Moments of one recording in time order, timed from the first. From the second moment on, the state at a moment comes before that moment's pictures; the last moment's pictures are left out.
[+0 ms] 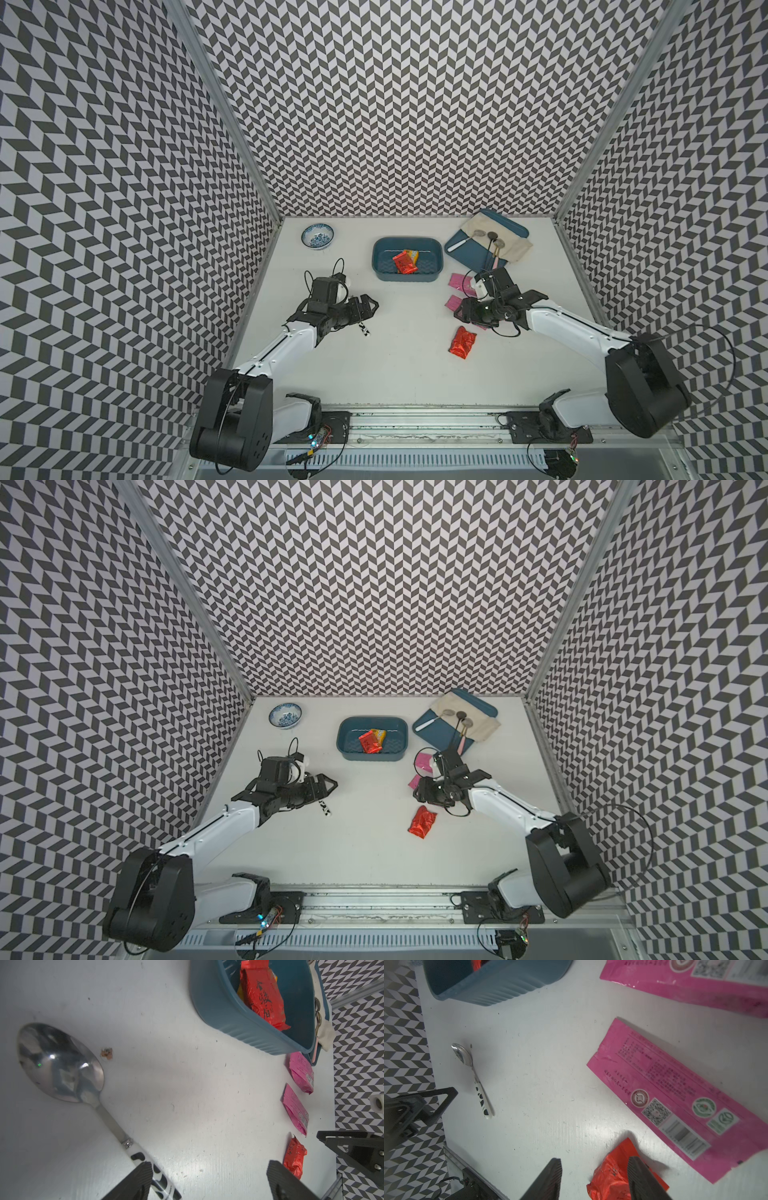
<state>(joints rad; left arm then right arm) -0.20 1.22 0.57 -0.20 0.43 -0.52 0.45 1.38 0.78 -0.45 -0.31 0.61</state>
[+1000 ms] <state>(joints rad) -0.21 1.17 0.57 -0.20 0.43 -0.56 0.38 1.18 0.44 -0.28 -0.54 0.54</state>
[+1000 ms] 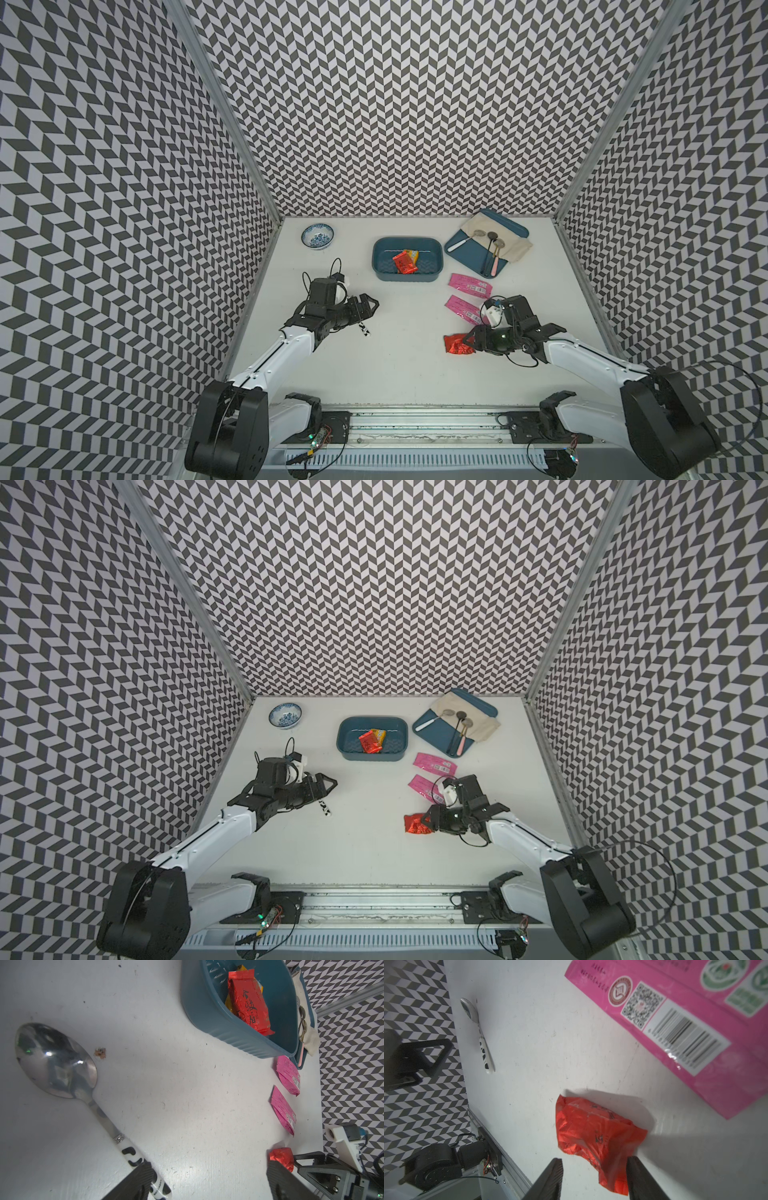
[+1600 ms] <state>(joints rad) -0.21 1.14 0.55 -0.21 0.42 -0.56 0.47 1.16 0.45 -0.38 -0.34 0.55</state>
